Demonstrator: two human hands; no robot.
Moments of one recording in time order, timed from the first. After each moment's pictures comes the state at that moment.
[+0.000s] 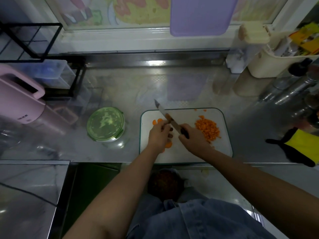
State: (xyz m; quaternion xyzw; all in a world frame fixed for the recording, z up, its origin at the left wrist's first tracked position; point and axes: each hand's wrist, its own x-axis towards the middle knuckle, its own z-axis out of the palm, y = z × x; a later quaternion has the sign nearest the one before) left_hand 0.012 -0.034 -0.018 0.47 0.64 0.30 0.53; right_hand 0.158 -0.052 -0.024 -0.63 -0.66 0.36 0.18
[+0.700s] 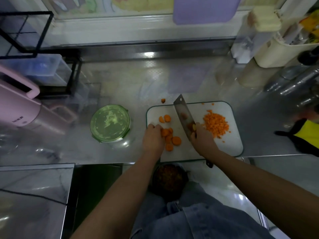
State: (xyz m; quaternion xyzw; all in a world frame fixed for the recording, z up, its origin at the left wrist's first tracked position) left_hand -0.038 -0.028 -0.062 0.67 0.69 0.07 0.26; right_hand 0.142 -0.054 -0.045 -0.73 -0.61 0.27 0.12
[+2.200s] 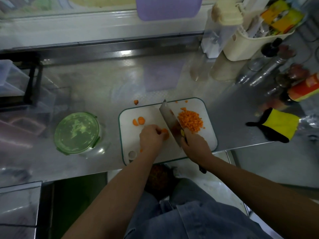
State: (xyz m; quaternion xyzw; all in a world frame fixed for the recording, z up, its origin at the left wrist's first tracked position) left_hand 0.042 -0.022 -0.056 0.60 0.70 0.10 0.36; right_hand 0.193 -0.087 -0.039 -0.73 -0.62 0.26 0.09
